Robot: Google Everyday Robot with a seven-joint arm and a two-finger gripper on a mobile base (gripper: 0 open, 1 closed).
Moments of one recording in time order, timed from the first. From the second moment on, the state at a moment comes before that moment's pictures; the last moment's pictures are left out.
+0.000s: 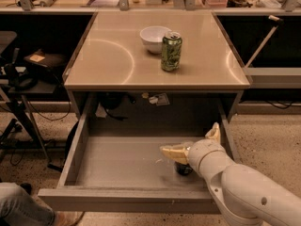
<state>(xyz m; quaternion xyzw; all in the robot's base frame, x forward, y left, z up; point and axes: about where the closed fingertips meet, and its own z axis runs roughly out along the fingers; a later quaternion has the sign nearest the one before) 0.514 -0.127 0.706 -0.19 0.82 0.02 0.55</state>
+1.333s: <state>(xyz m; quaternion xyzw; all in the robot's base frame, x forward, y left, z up) 0.507 -0.098 0.670 -0.16 0.83 0.09 0.52</state>
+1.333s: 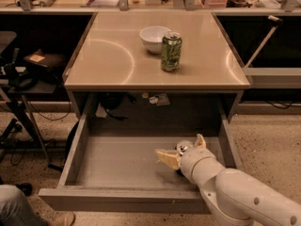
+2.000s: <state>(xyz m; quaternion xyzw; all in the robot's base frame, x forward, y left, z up) 0.507 -0.098 0.670 -0.16 0.83 0.09 0.52</state>
